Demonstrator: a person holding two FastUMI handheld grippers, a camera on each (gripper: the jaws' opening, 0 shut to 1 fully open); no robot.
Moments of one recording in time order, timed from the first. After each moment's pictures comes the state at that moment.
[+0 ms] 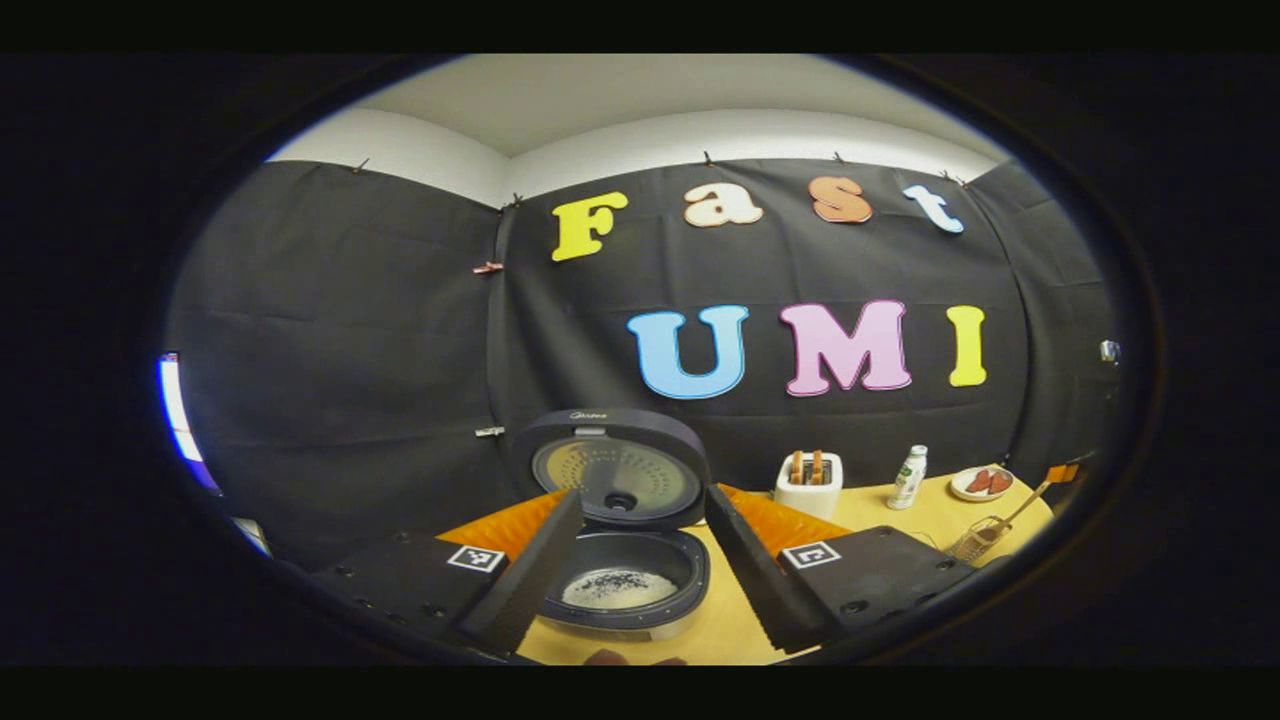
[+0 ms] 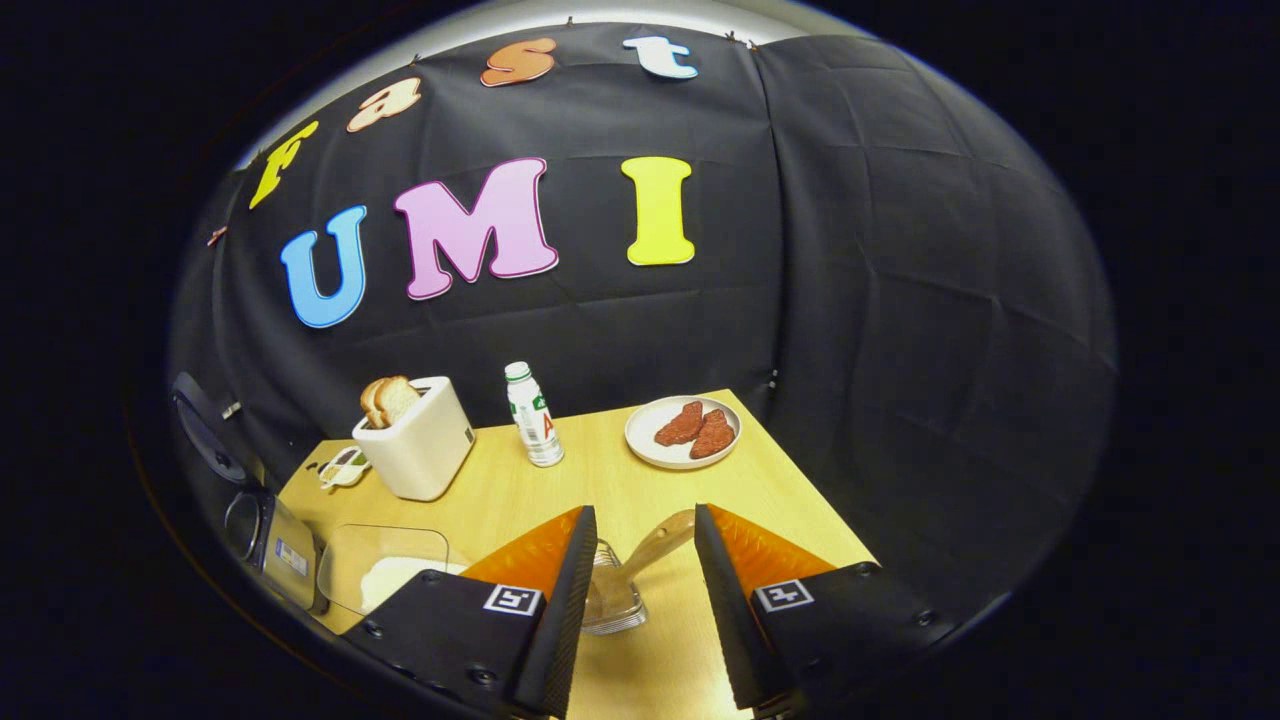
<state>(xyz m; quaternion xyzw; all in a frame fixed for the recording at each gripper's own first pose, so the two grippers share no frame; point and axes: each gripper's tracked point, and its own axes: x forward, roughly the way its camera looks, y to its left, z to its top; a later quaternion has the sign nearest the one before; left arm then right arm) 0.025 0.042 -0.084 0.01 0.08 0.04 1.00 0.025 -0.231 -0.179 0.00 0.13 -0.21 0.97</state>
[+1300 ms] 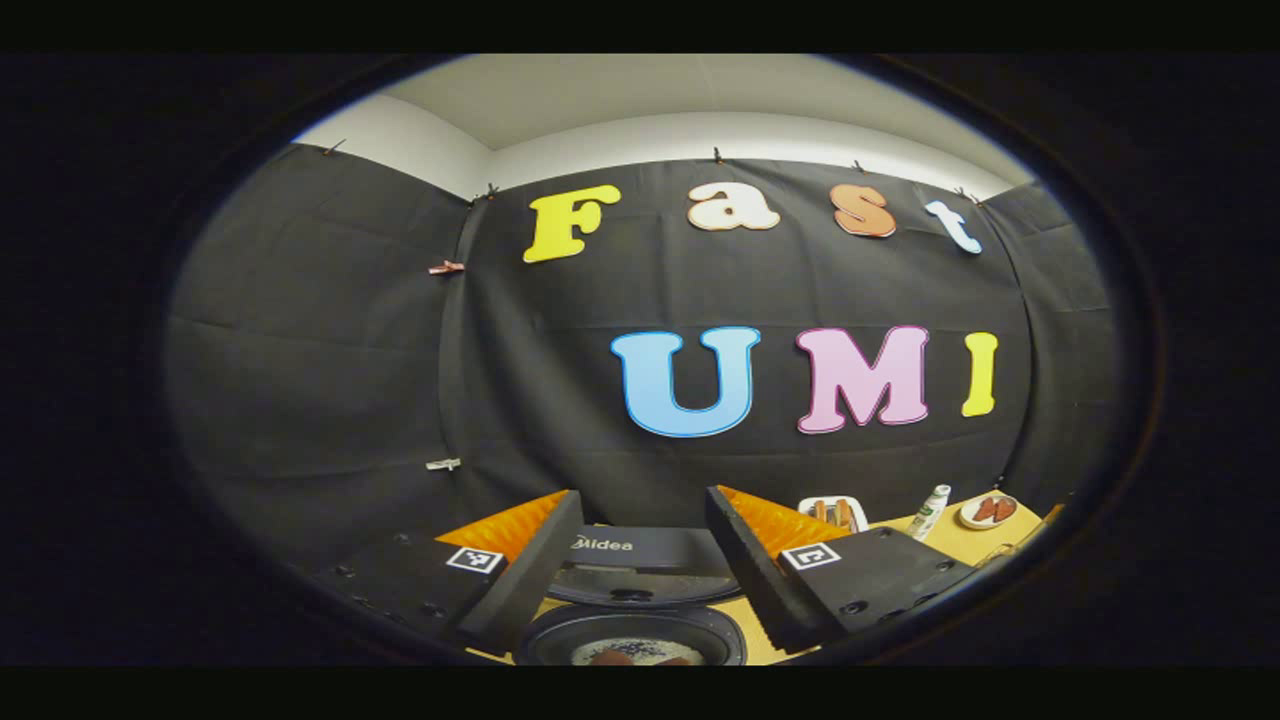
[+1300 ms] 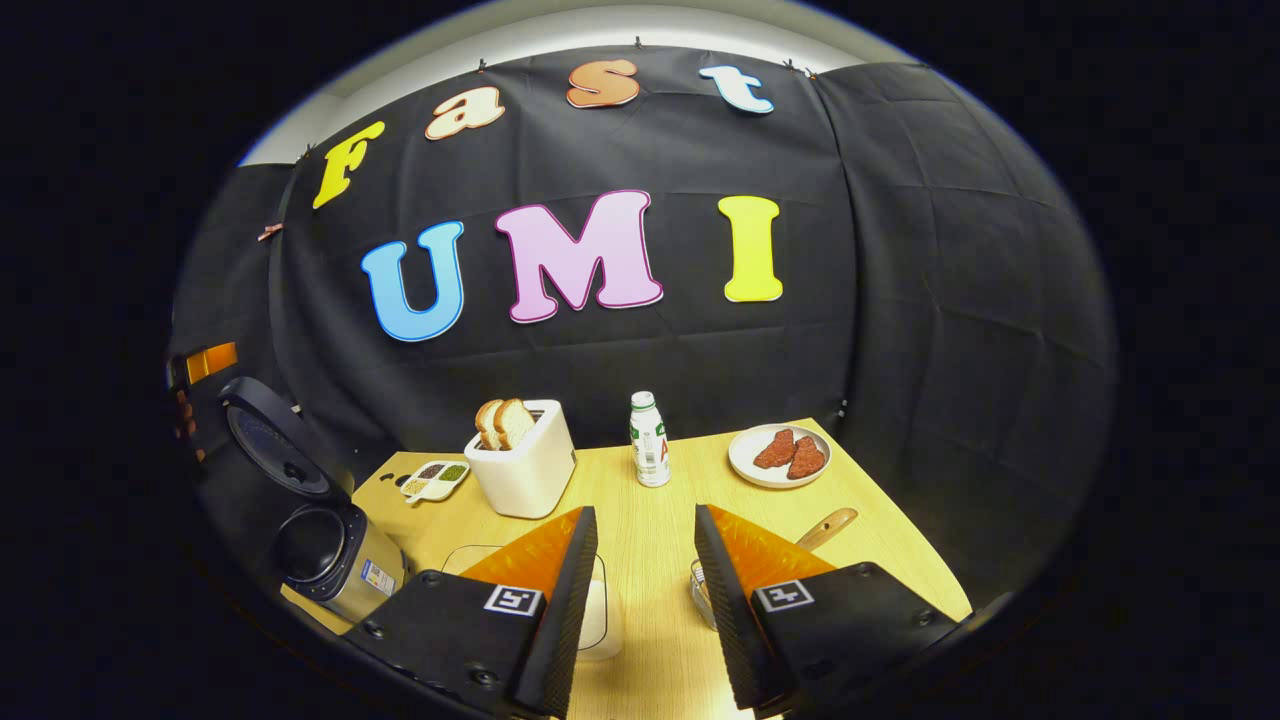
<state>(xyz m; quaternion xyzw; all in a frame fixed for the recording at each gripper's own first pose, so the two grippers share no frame) 0.194 0.090 -0.048 0.00 0.06 -0.01 1.00 0.033 -0.088 -0.151 -0.03 0.10 -0.13 0.99</state>
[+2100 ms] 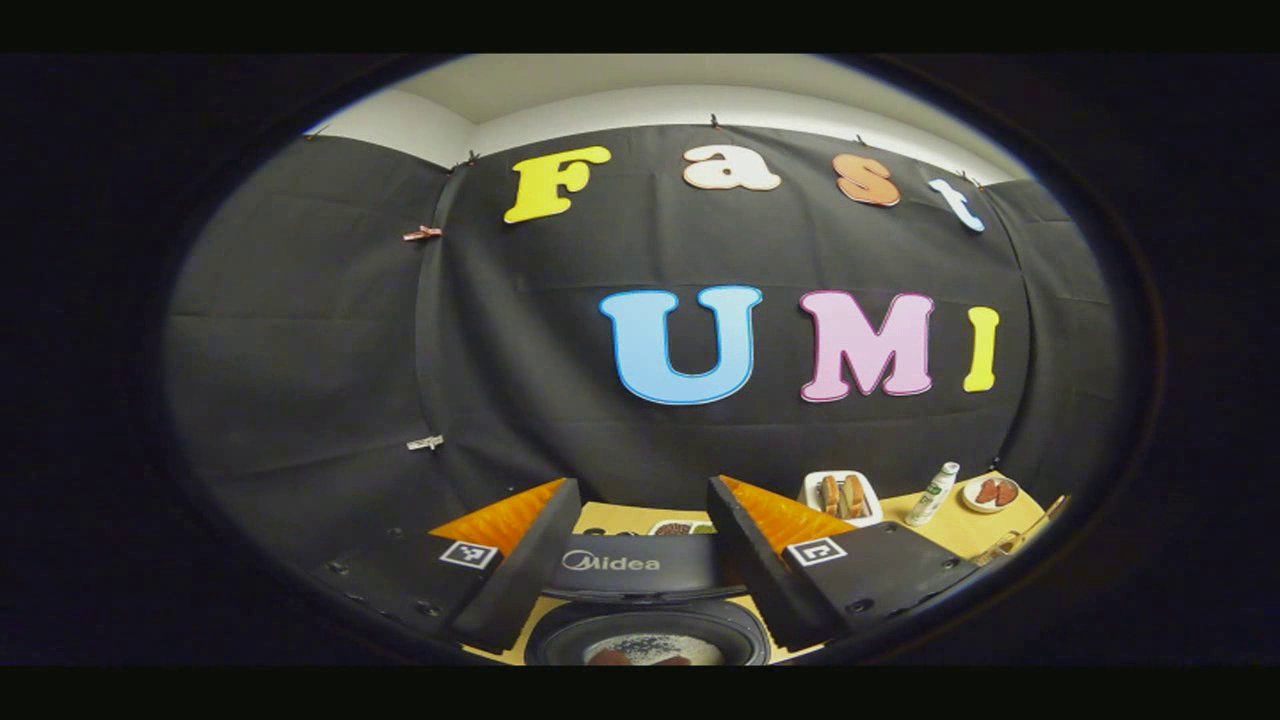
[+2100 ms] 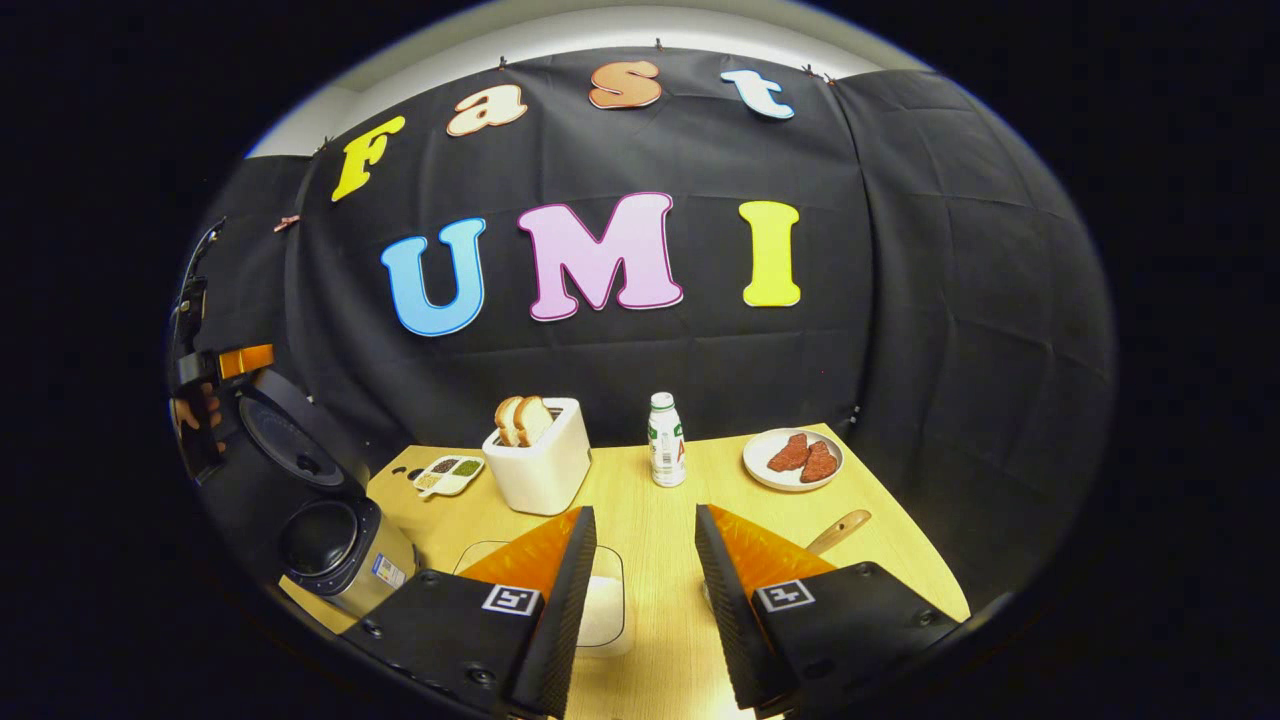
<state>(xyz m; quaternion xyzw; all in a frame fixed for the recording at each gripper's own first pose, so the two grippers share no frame) 0.225 0.099 -0.081 0.00 0.11 -0.03 0.99 0.033 -0.067 -0.151 -0.04 0.11 -0.11 0.99</state>
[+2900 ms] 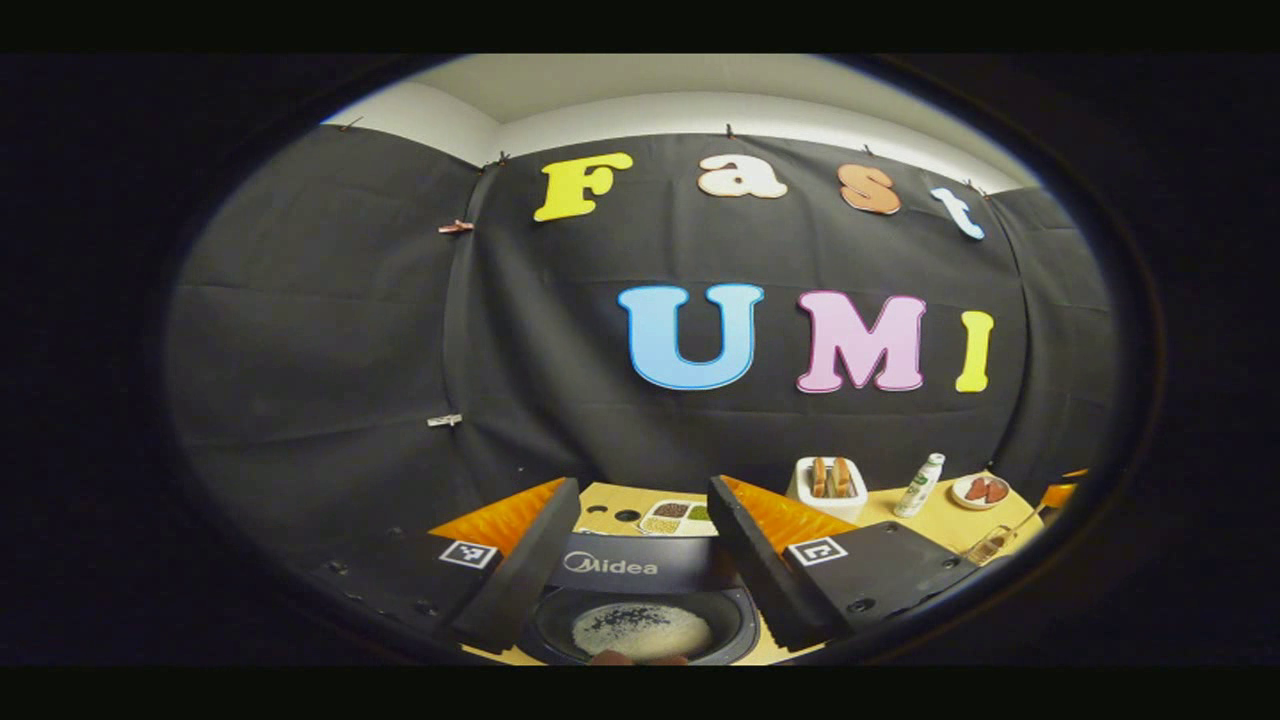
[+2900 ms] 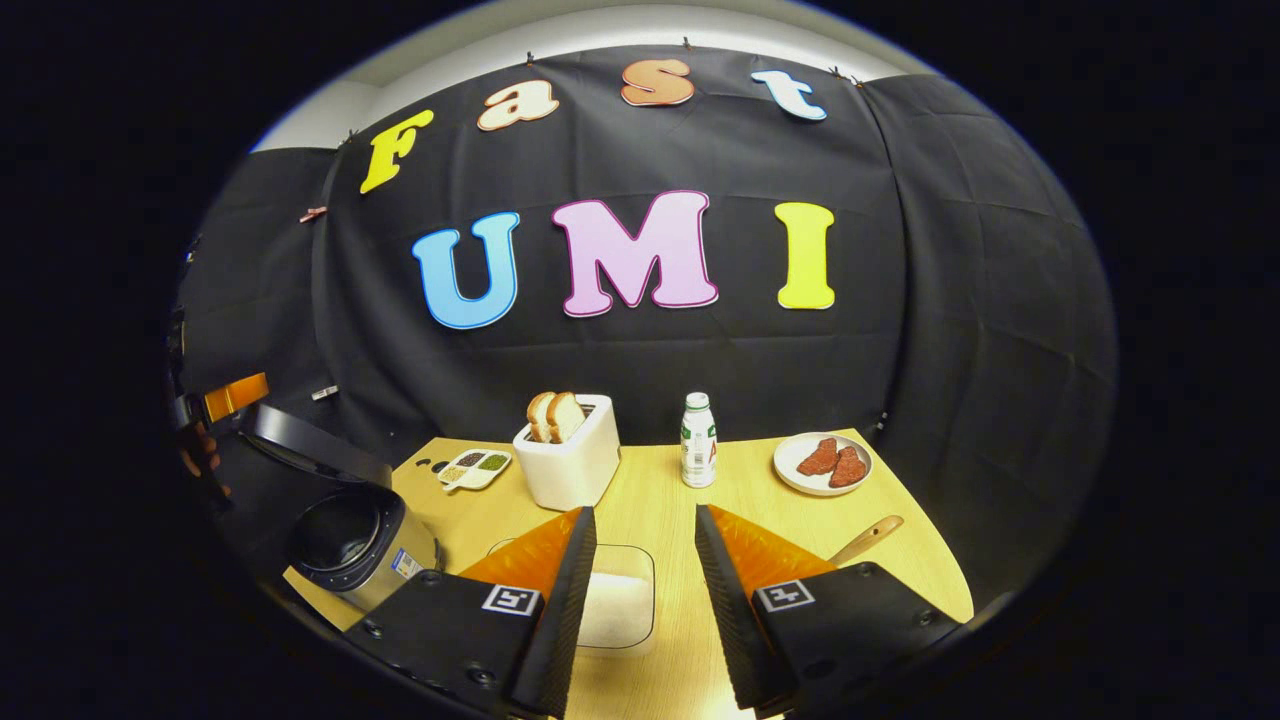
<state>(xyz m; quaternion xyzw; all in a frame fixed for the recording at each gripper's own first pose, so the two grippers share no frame) 0.141 0.103 -0.111 -0.01 0.12 -0.01 0.99 0.040 -0.038 -0.157 -0.05 0.12 -0.07 0.99</state>
